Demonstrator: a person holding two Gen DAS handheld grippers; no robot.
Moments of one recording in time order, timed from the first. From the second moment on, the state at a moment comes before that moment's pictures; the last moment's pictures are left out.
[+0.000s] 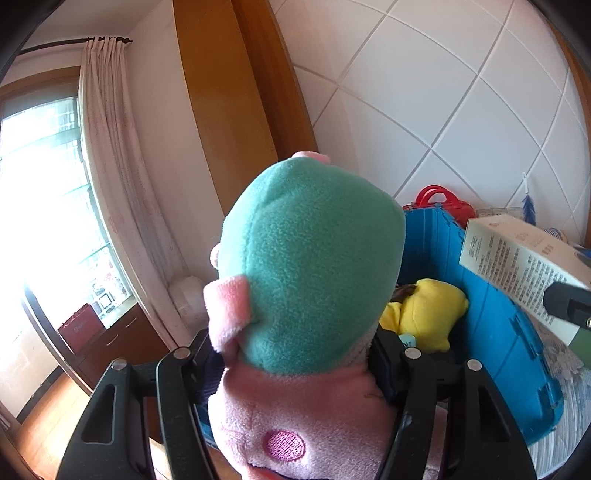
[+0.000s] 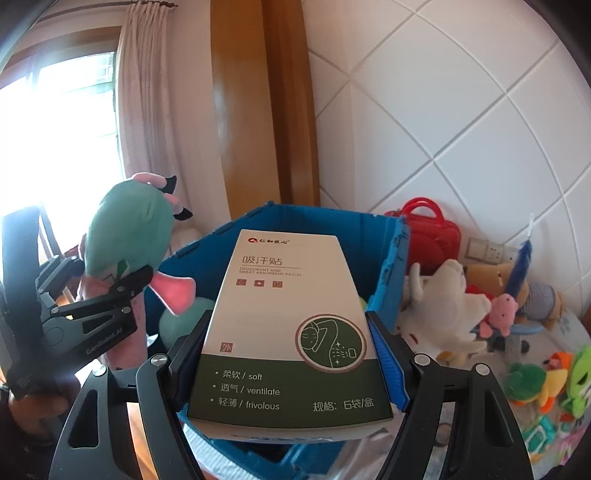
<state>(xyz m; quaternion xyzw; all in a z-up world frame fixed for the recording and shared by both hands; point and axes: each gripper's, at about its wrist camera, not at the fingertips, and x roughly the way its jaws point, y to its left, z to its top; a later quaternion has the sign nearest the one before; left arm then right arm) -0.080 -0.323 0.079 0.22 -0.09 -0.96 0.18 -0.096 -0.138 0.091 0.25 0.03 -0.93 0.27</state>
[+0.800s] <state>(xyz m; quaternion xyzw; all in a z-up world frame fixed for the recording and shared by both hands) -0.128 -0.364 0.059 0.24 -0.06 -0.95 0.19 -0.157 -0.173 0.073 0.29 0.04 -0.92 0.27</state>
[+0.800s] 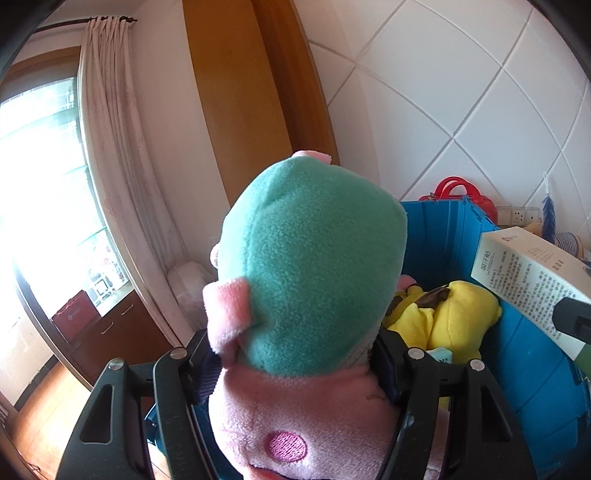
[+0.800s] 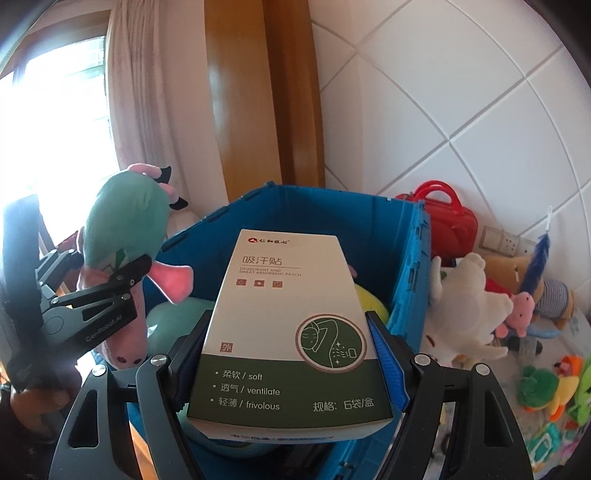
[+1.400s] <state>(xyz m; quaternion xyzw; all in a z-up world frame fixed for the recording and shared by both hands) -0.128 -0.382 0.050 0.24 -0.07 -0.95 0.19 -0.145 -0.187 0.073 0.28 0.04 -0.92 0.26</state>
